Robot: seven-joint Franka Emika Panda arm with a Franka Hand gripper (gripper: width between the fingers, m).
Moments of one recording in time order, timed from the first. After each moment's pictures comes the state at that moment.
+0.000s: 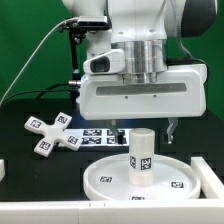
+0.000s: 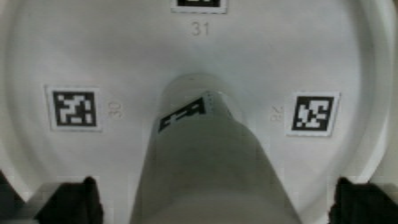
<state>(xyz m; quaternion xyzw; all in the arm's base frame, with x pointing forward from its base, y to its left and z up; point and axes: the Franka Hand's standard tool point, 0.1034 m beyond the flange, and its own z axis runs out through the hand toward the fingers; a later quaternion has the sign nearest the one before) 0.561 0.042 0.076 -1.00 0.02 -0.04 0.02</state>
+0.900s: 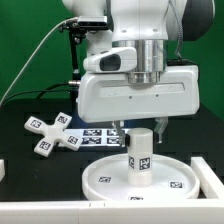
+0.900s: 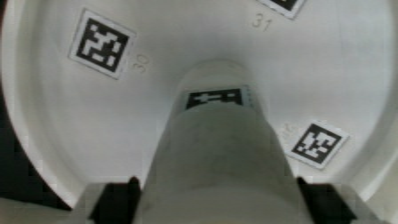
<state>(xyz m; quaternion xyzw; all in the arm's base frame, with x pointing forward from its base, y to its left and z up) 0.565 0.036 0.075 -1.00 -0.06 -0.06 0.00</state>
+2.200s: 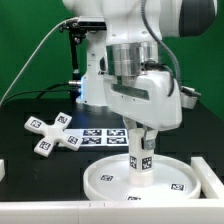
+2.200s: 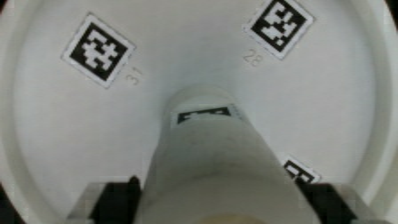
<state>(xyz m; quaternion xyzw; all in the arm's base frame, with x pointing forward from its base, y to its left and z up) 0.561 0.038 0.073 -0.76 0.65 0.00 0.07</state>
